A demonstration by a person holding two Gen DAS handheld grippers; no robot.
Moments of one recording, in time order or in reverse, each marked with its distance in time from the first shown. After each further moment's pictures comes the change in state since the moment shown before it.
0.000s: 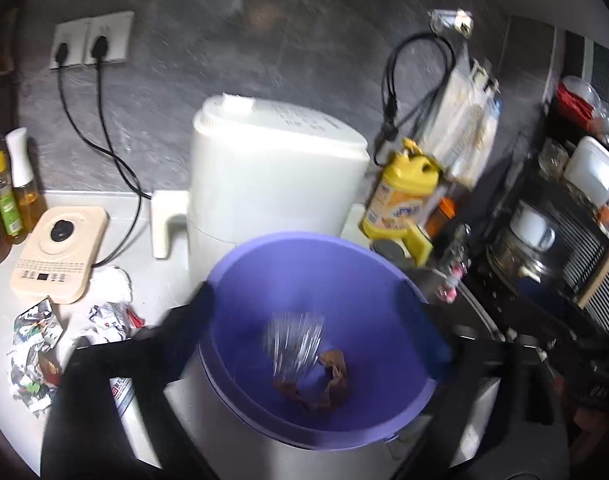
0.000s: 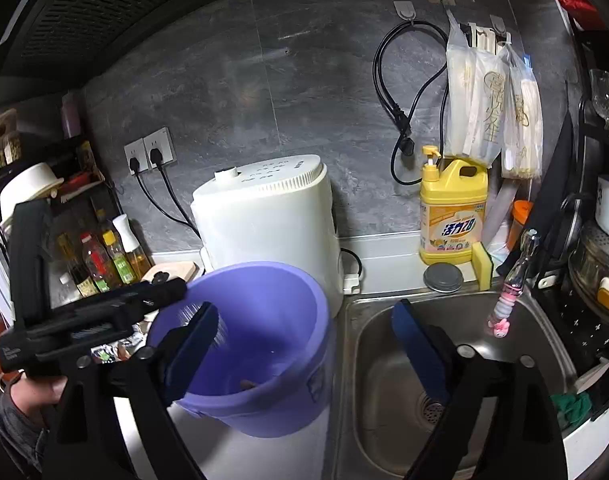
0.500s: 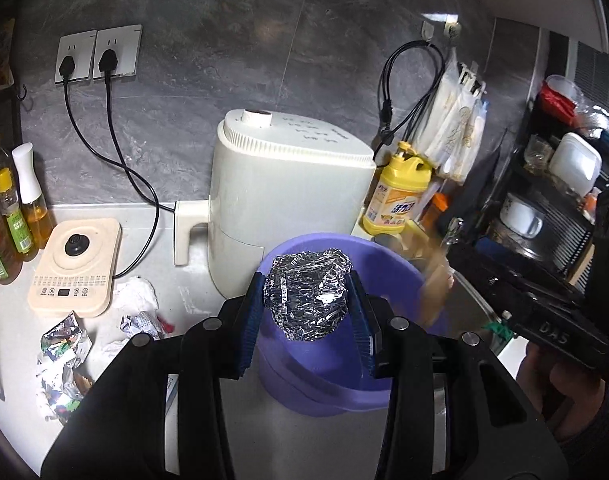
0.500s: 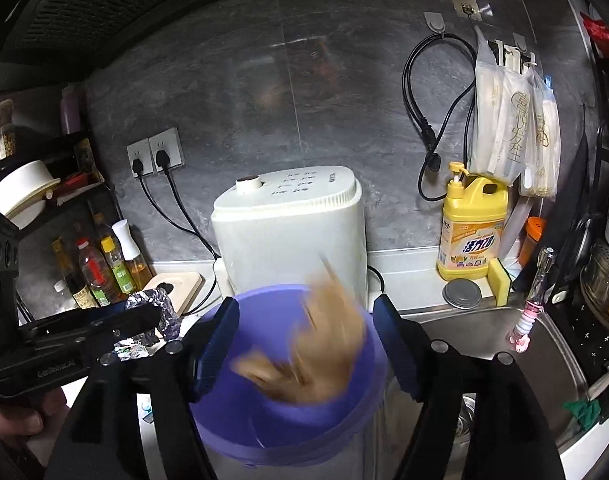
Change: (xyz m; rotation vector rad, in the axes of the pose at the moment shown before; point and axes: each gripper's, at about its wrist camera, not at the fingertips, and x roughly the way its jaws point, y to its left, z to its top) left arm -0.028 0.032 0.010 0.062 0.025 -0.037; right arm 0.028 0.053 0.019 -0.016 -0.022 -0.021
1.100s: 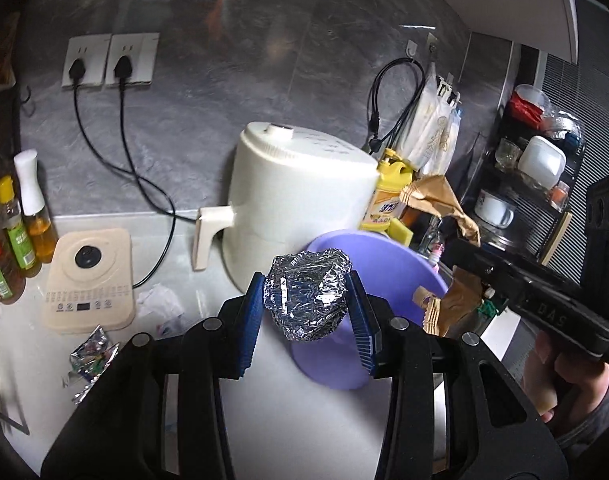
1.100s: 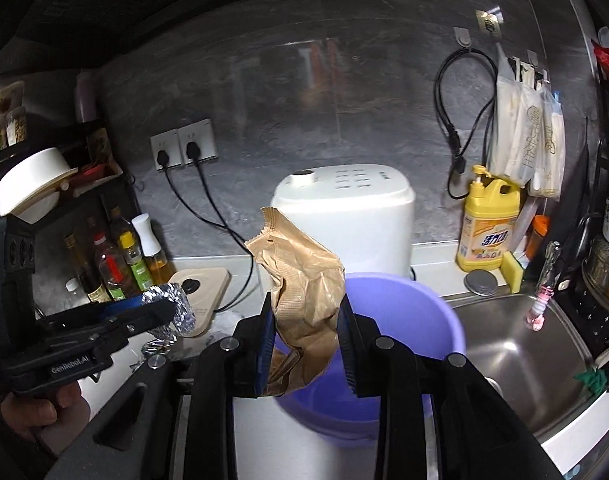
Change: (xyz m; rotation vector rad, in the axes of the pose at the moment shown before) left arm -0.045 0.068 -0.002 0.042 -0.024 -0.129; right arm -0.018 0.089 -0.006 0.003 0.013 -0.032
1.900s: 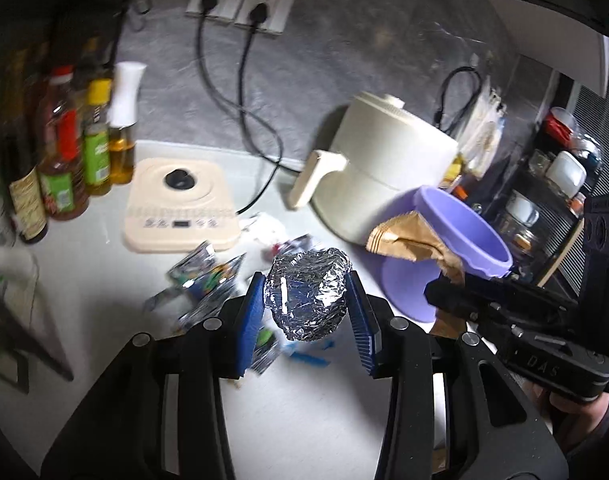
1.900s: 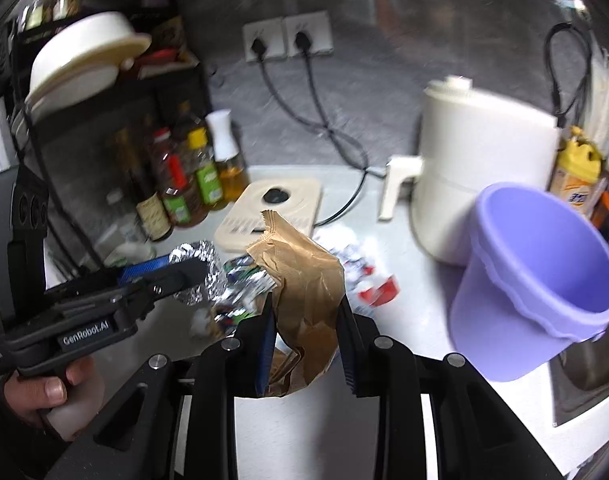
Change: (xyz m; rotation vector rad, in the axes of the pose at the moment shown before) left arm -0.063 0.147 -0.082 -0.134 0.047 0.040; right arm 0.055 0.172 -0.083 -0.098 0.214 0.099
